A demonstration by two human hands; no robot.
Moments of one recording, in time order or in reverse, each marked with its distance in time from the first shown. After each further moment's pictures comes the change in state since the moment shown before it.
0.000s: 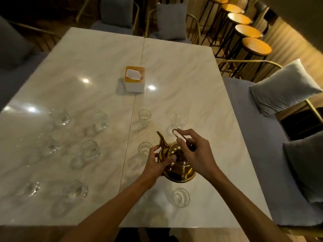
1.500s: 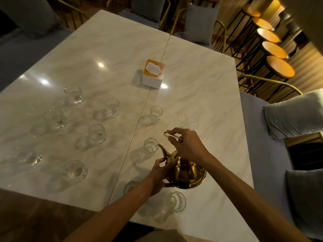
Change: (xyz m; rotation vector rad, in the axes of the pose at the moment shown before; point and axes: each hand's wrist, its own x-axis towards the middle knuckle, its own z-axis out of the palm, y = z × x) left_hand 0.012 -0.039 0.001 -0.310 -0.030 -0.322; right_hand 0.065 -0.006 0.040 -0.425 -0.405 -0.001
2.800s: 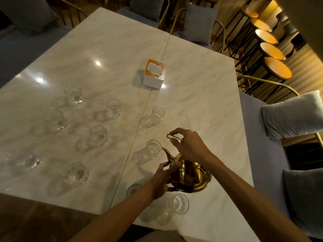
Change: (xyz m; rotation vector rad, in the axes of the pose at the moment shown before) left_hand 0.004 -0.005 -0.010 -0.029 -0.083 -0.034; right_hand 0.009 -0.018 0.003 -0.075 -0.027 0.084
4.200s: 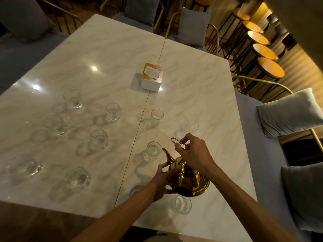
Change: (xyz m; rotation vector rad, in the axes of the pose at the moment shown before) left_hand -0.017 0.006 -0.001 0.119 0.030 -0.004; right_hand -0.035 -0.001 0.006 0.113 0.159 0.150
